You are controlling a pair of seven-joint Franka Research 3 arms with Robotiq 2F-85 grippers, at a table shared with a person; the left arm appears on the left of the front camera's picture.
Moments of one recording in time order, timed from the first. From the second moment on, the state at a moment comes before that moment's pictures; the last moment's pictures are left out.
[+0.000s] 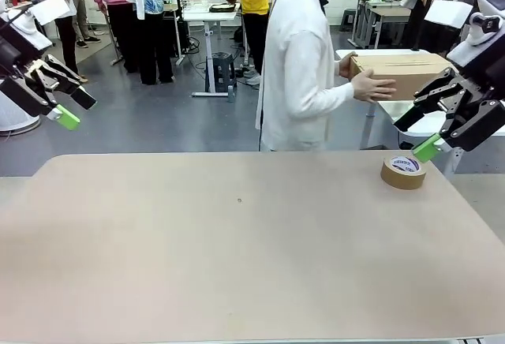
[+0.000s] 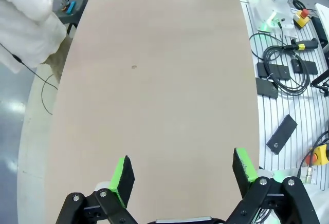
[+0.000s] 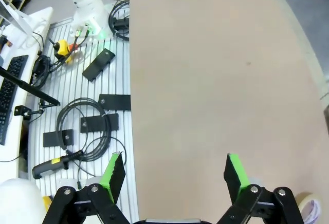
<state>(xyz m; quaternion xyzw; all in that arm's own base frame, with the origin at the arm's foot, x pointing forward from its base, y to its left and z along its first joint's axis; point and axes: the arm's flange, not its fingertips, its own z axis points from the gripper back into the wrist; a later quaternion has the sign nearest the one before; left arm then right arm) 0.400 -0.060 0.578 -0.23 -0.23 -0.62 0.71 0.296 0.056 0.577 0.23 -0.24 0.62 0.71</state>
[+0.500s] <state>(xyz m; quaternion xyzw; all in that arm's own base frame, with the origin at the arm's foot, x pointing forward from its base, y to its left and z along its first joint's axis) 0.407 -0.039 0.580 -0.26 -0.27 -0.59 0.72 0.313 0.022 0.580 0.31 -0.31 0.55 0.71</state>
